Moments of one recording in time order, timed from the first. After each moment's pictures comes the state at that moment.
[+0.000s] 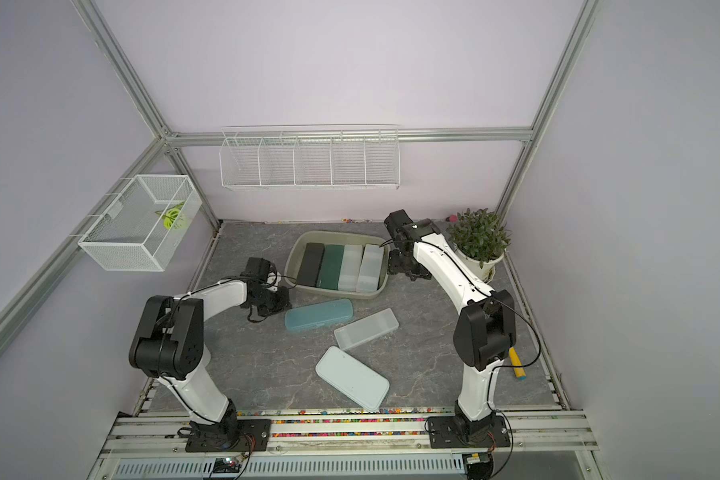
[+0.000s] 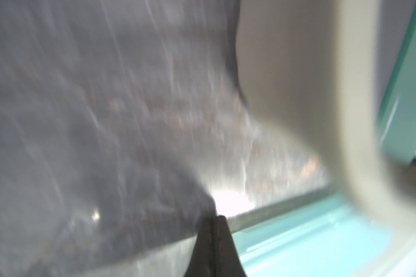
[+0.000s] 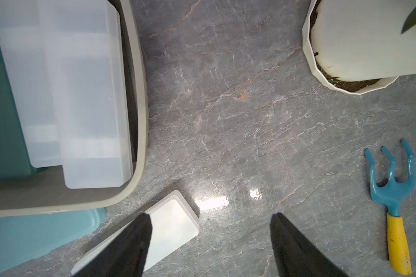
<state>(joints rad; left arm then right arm) -0.19 1.75 0.98 -0.47 0.31 -0.35 0.42 1.87 1.78 -1.24 0.21 0.56</state>
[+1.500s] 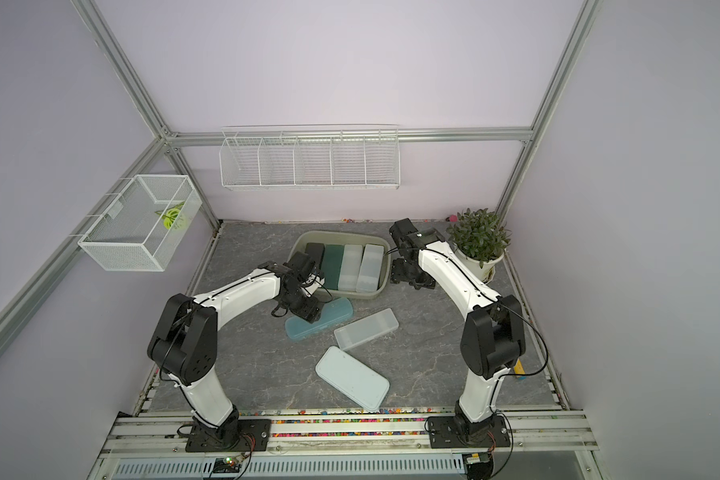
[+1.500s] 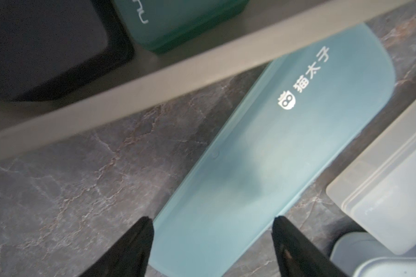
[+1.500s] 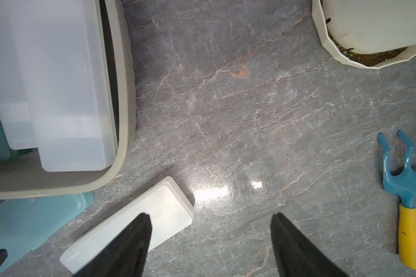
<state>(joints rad) -0.53 1.79 1.25 -0.84 0.05 0.06 0.40 1.80 1.64 -1.19 0.17 0.56</state>
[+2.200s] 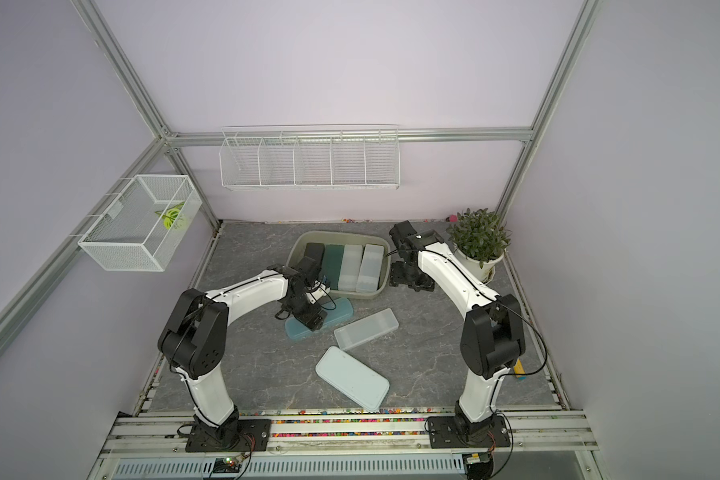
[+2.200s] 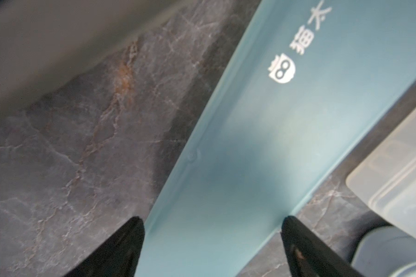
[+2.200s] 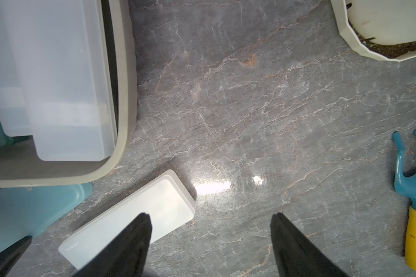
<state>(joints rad) -0.56 1.85 1.25 -0.86 0.03 0.16 0.40 1.80 1.61 -1.18 0.13 0.53</state>
